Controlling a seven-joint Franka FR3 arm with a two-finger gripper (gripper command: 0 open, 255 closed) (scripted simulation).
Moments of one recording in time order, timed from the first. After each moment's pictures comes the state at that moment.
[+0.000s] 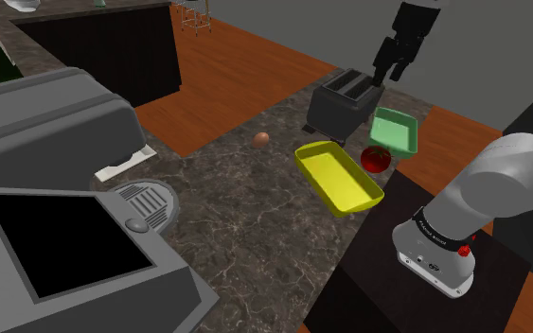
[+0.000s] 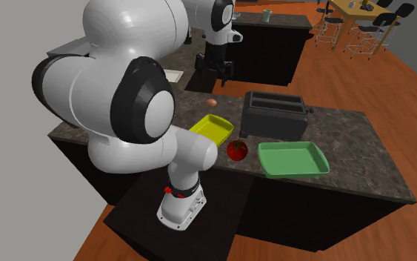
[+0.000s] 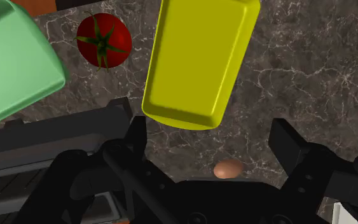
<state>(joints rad) 0.02 -0.77 0.00 -2.45 0.07 1.64 -0.01</state>
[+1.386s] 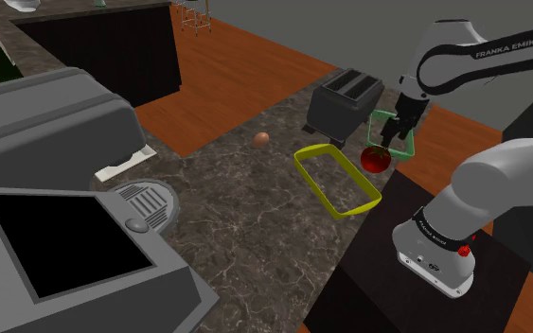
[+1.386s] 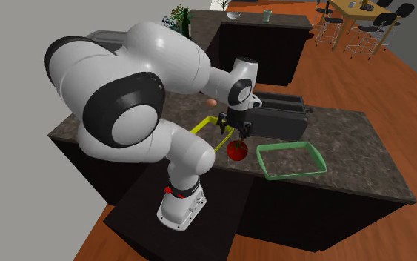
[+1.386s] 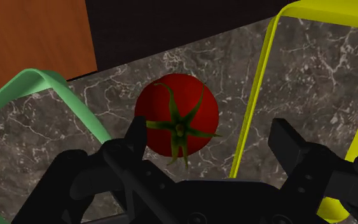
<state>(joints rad) -0.20 -0.72 -0.21 -2.94 -0.18 2.11 -0.17</state>
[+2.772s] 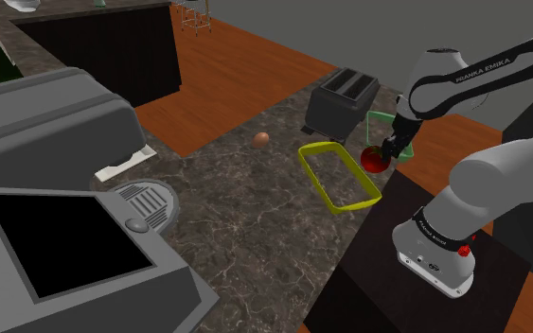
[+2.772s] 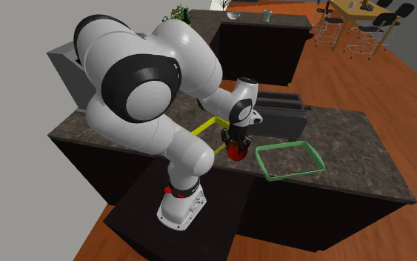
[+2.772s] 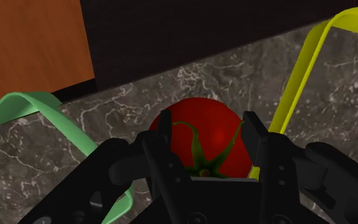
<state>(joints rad) -0.26 -0.56 -0.27 -3.03 -0.26 2.35 -0.19</state>
